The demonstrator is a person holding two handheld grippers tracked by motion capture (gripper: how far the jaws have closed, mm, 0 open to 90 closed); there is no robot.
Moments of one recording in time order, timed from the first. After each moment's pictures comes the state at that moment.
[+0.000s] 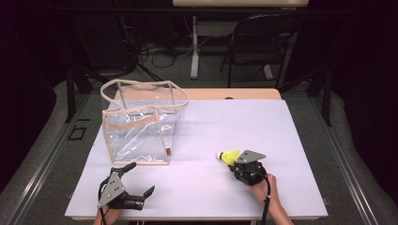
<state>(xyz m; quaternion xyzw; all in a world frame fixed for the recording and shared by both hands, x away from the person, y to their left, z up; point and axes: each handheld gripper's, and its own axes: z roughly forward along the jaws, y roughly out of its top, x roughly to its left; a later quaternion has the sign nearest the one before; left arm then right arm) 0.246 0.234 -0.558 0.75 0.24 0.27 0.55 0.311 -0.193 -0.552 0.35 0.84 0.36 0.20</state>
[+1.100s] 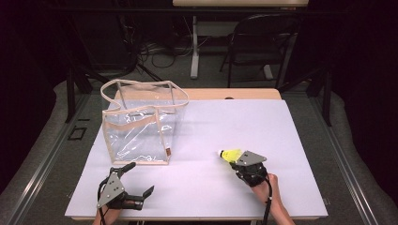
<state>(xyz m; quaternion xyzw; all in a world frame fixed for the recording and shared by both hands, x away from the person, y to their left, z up) 0.246 0.235 -0.558 0.75 0.24 0.27 0.55 0.302 -0.191 -0.540 0.32 0.84 0.36 0.24</state>
